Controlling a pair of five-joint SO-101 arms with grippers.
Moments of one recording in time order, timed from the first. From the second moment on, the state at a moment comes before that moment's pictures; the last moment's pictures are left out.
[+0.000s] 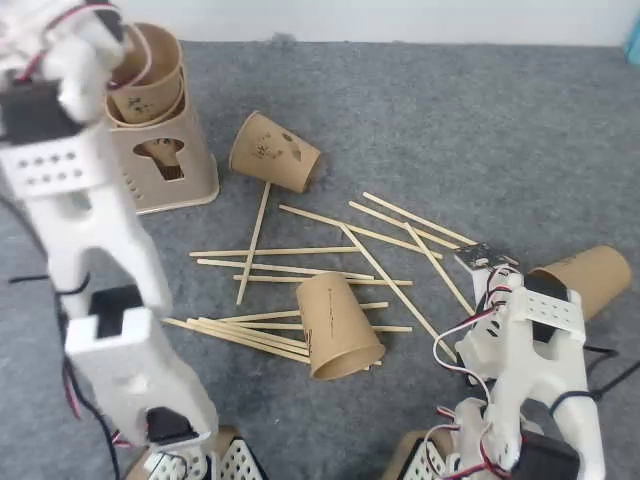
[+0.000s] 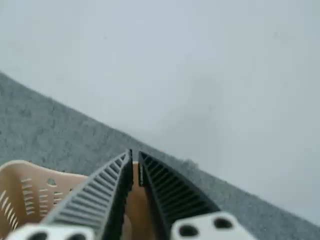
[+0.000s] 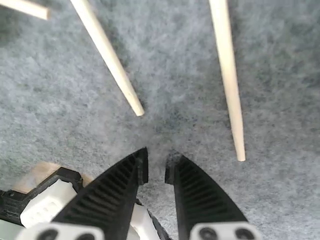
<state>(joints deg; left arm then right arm) -17.2 21.5 -63.7 80.1 25.7 12.9 -25.8 61.6 74.0 33.5</state>
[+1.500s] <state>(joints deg) -16.7 40.2 -72.0 86.4 11.7 12.9 -25.8 61.6 74.0 33.8</state>
